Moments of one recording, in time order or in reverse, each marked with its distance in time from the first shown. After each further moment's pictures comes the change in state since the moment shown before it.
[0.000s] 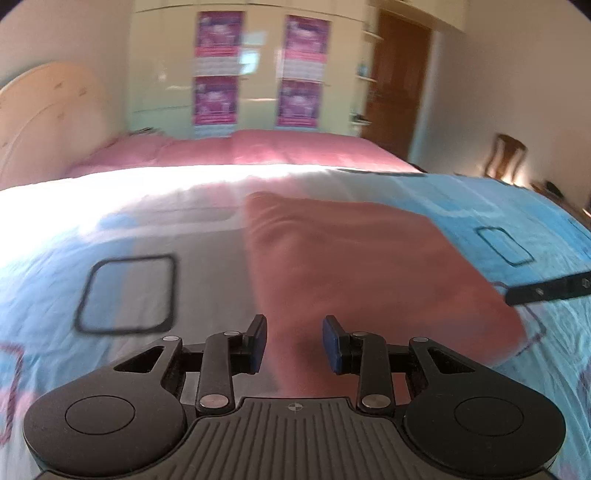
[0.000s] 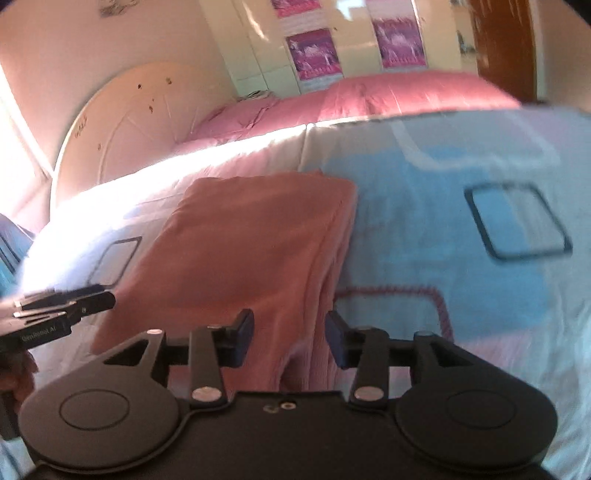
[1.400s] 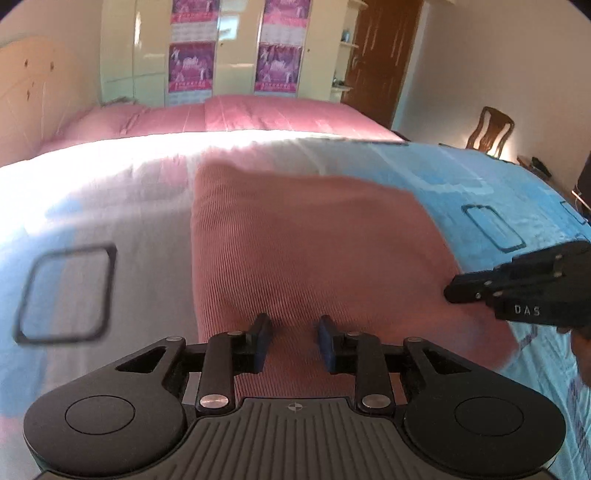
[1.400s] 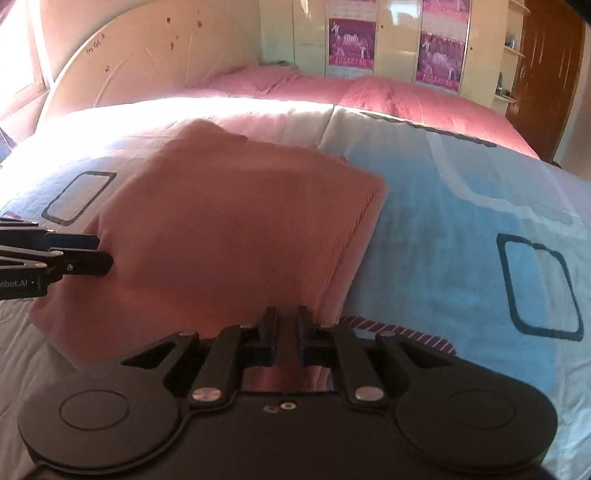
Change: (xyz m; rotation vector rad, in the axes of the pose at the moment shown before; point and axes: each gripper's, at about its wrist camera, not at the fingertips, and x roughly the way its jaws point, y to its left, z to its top) left arm 0.045 -0.032 0.029 0.044 0.096 -0.074; right arm 0.066 0.036 0.017 -0.314 0.077 -0.147
